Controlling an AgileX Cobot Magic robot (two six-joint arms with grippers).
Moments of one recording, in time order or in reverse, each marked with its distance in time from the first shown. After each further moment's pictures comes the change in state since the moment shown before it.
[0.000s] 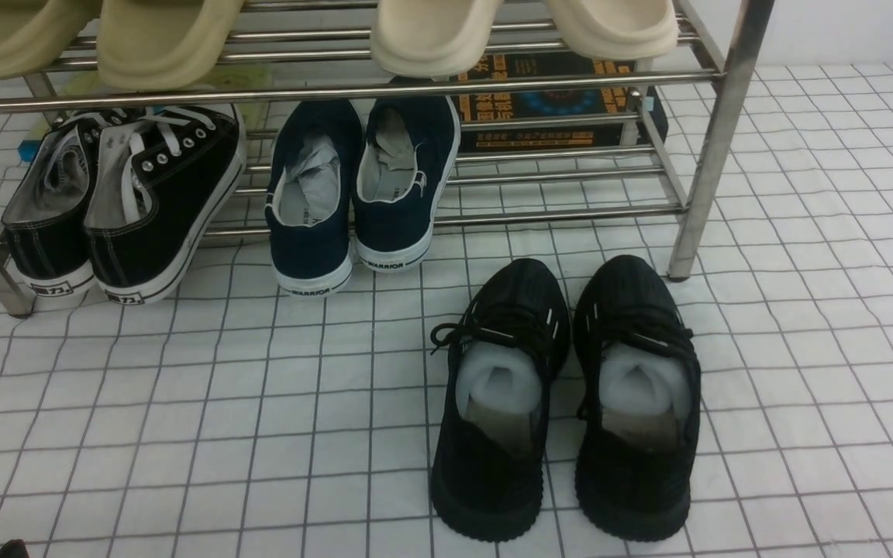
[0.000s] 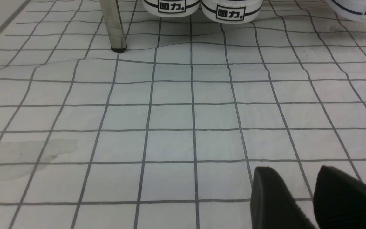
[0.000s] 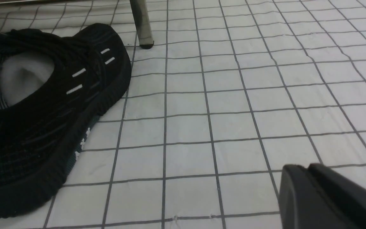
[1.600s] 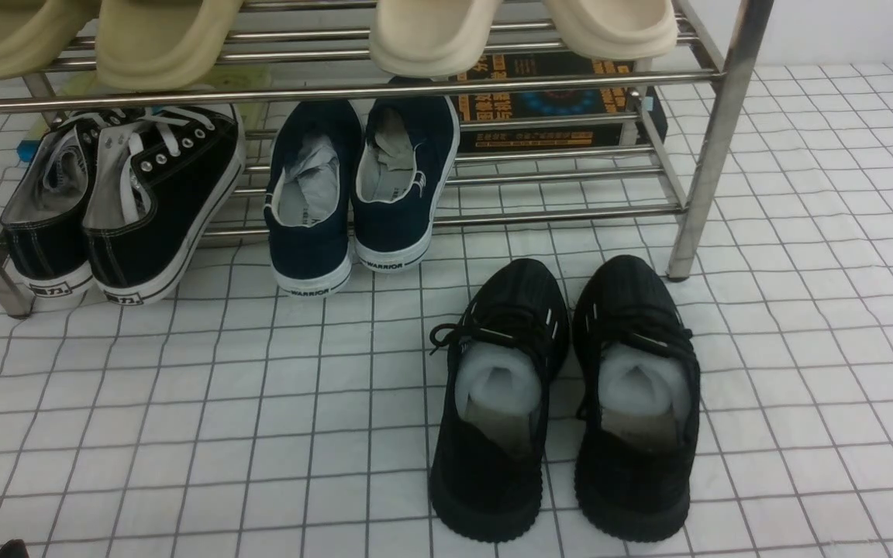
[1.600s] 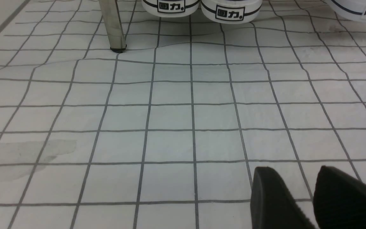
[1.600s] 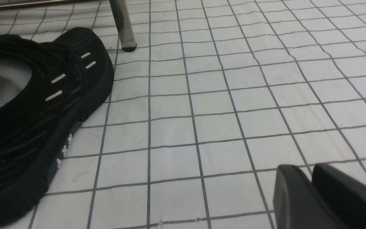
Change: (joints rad) right arm -0.049 0.000 0.000 0.001 0.000 0.000; left arm 0.000 0.000 0.000 0.000 0.000 0.000
